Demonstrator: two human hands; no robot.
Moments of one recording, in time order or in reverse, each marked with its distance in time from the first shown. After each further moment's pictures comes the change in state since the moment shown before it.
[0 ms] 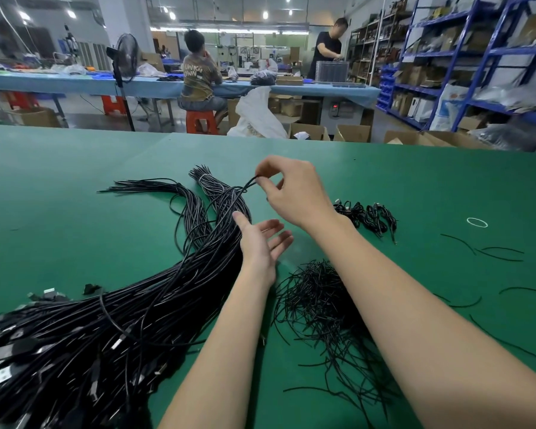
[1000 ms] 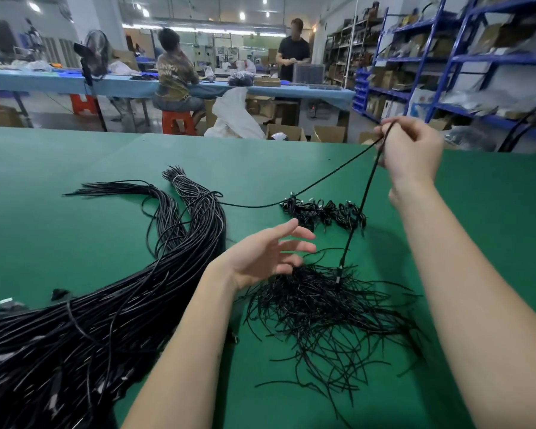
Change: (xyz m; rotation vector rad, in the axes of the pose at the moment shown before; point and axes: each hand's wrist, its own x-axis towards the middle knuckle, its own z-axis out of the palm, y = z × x) left_hand -0.024 0.005 0.005 0.508 -0.866 -0.254; right_hand -0.016 0.056 -0.137 0.496 0.758 0.548
